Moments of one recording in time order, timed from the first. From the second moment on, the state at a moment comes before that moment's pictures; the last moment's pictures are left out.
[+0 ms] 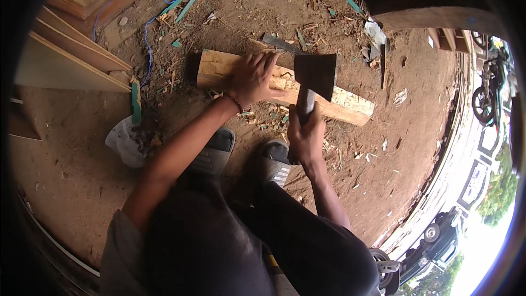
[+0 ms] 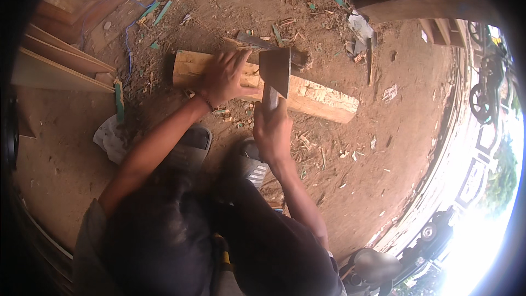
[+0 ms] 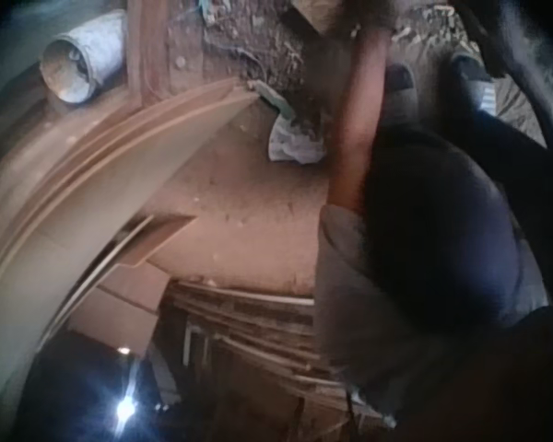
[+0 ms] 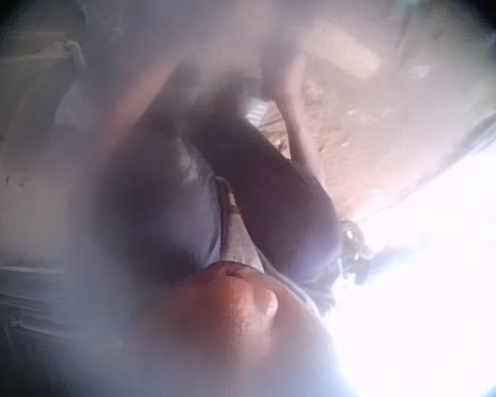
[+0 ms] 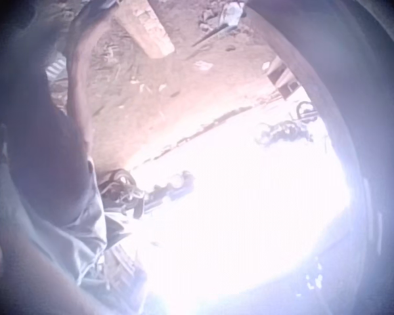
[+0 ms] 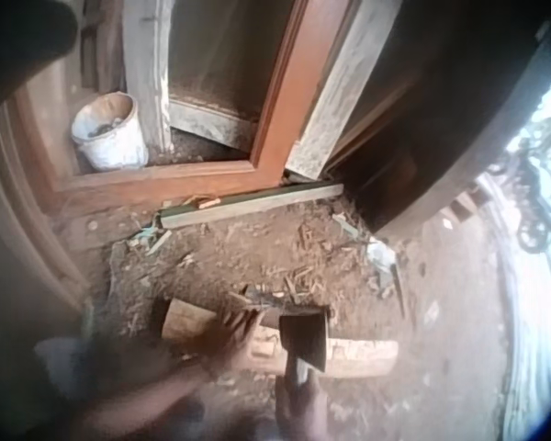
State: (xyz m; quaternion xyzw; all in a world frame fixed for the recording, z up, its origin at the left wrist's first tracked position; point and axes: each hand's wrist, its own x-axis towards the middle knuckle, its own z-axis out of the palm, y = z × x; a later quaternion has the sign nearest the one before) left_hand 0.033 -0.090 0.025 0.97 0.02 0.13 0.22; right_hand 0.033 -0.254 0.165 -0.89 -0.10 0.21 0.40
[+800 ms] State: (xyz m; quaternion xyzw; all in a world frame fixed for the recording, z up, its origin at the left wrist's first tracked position) left_hand 0.029 -0.087 0.024 0.97 0.00 0.17 0.17; right_hand 0.017 -0.270 0.163 -0.88 -0.12 0.21 0.40
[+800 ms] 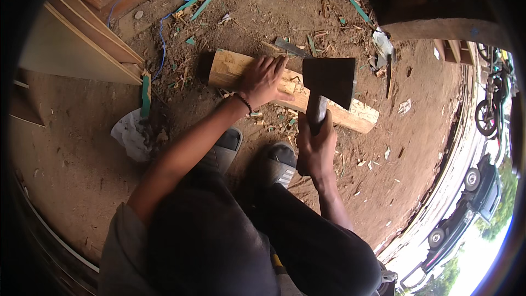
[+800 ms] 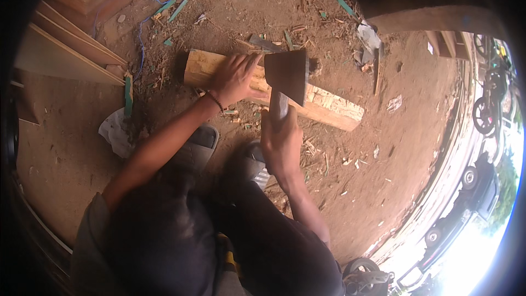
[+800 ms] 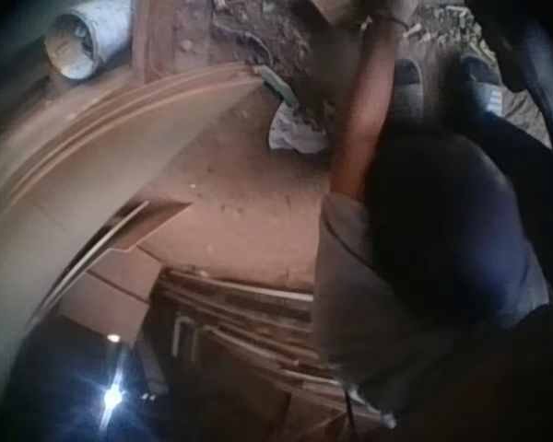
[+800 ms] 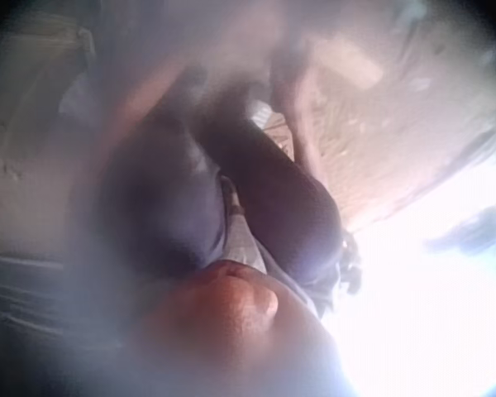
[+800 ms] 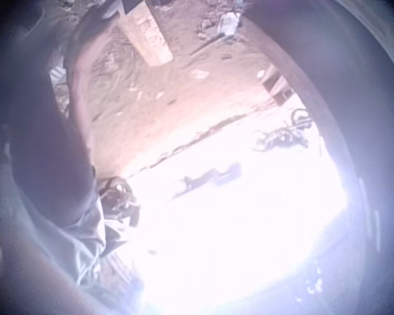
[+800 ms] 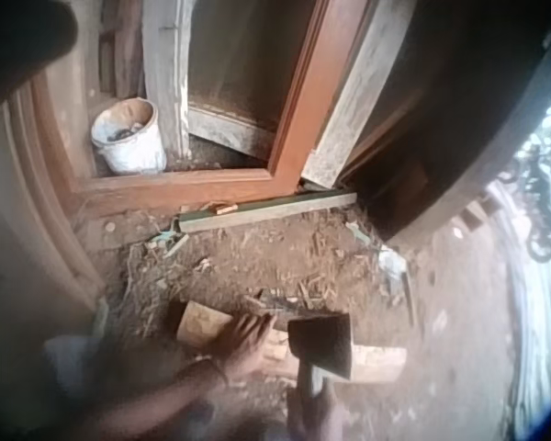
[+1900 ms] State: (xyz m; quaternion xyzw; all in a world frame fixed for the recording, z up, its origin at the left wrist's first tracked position) left_hand 0.018 -0.045 0.039 0.99 0.03 0.08 0.14; right_hand 0.014 -0.275 0.150 -0.89 -0.15 0.24 0.36
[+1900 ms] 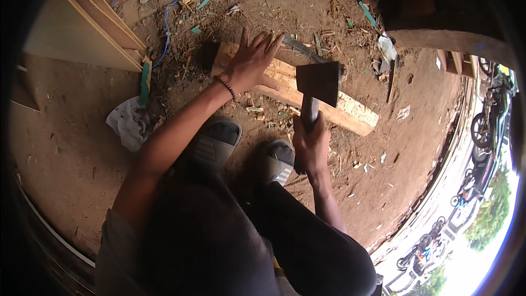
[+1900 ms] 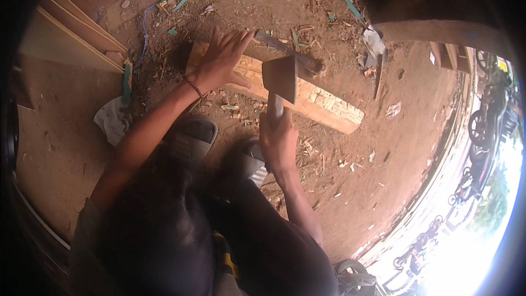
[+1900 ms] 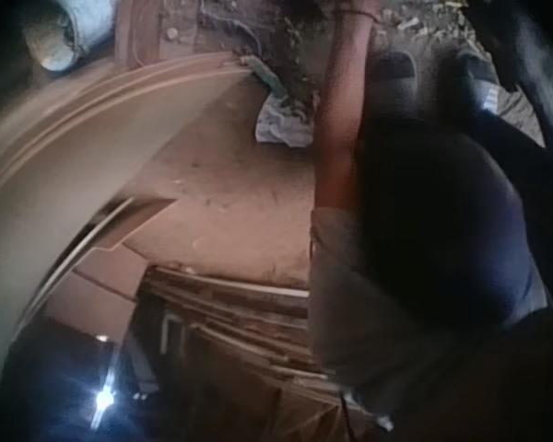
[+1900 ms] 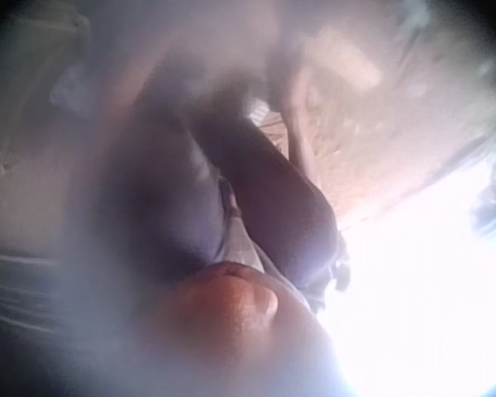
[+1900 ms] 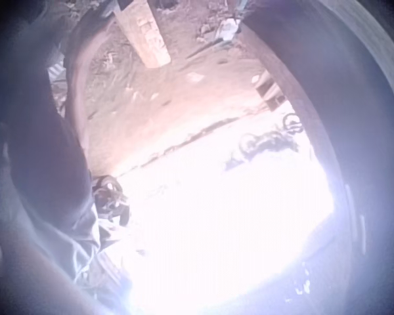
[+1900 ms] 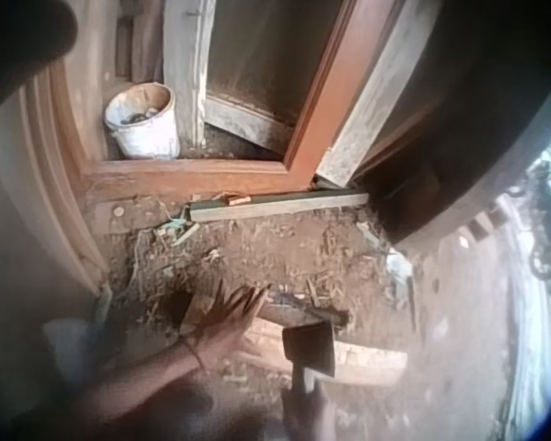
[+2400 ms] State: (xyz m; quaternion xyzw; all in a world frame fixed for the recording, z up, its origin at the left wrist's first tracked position) left_hand 0.016 -0.007 0.018 0.94 0.12 0.20 0.26; right_hand -0.001 -0.278 0.124 -0.85 -0.17 0.19 0.46
